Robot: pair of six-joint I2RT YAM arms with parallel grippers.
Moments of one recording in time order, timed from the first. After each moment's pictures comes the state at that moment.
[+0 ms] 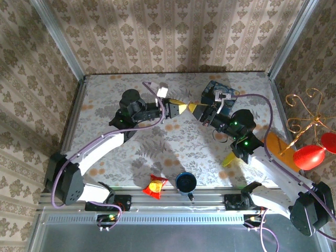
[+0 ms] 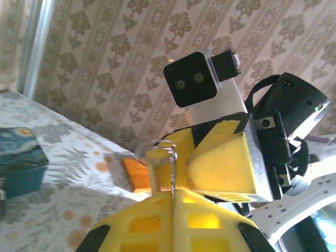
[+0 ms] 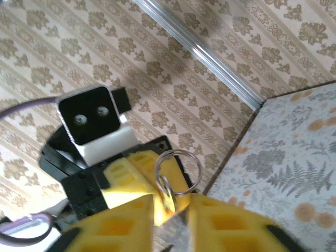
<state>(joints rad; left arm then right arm) -0.65 1.35 1.01 0.39 0.84 -0.47 0.47 1.03 0.70 0.48 -0.45 0.90</state>
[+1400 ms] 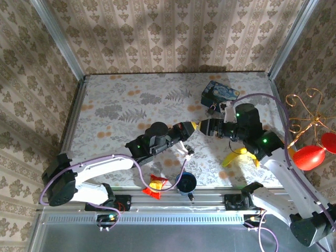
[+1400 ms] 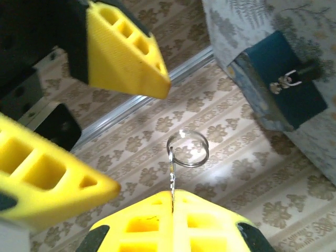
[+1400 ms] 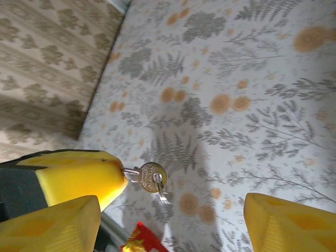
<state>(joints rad) -1.10 1.31 0.84 0.35 -0.07 2.09 0.35 0.92 0.94 -0.57 -0.44 0.53</state>
